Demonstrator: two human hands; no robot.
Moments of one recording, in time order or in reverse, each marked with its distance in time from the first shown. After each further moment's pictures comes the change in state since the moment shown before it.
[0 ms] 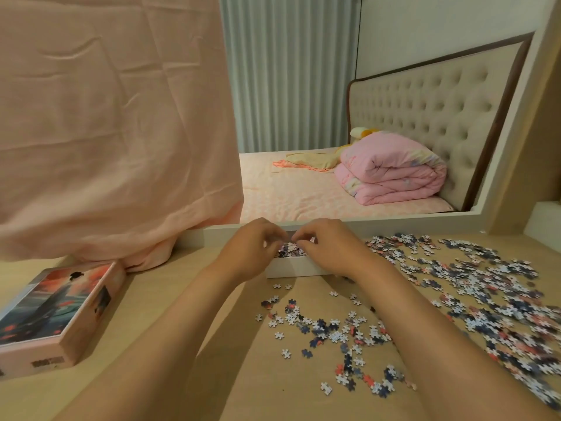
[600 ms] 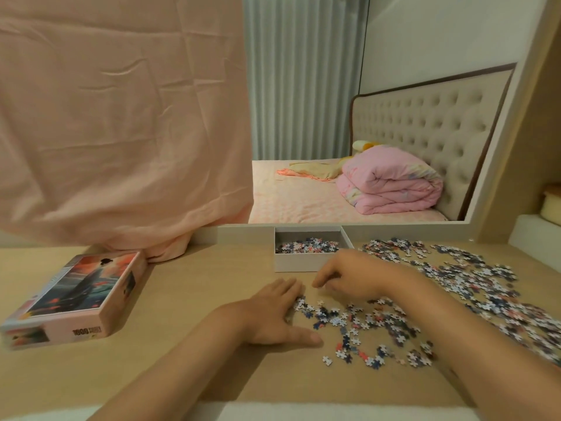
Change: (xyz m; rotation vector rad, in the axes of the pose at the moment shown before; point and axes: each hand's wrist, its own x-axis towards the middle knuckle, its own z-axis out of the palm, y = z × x) left_hand -0.096 0.031 0.008 0.201 -0.735 -0.129; right_hand -0.059 -0.011 -0.021 -0.189 -0.425 0.014
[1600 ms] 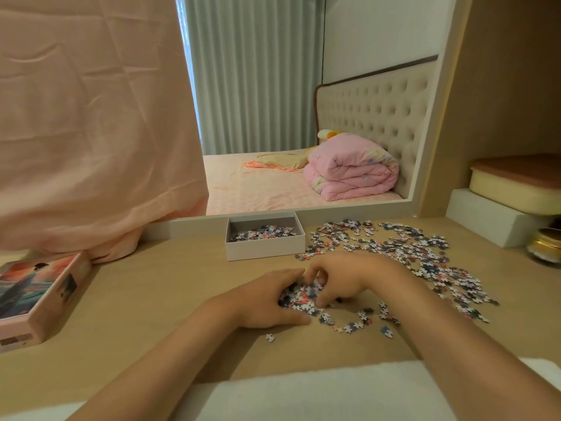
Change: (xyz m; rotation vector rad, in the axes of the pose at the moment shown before) left_hand 0.037 0.066 0.015 -0.165 0.163 0.304; right_hand -0.060 0.043 0.003 -0.013 -0.146 0.285
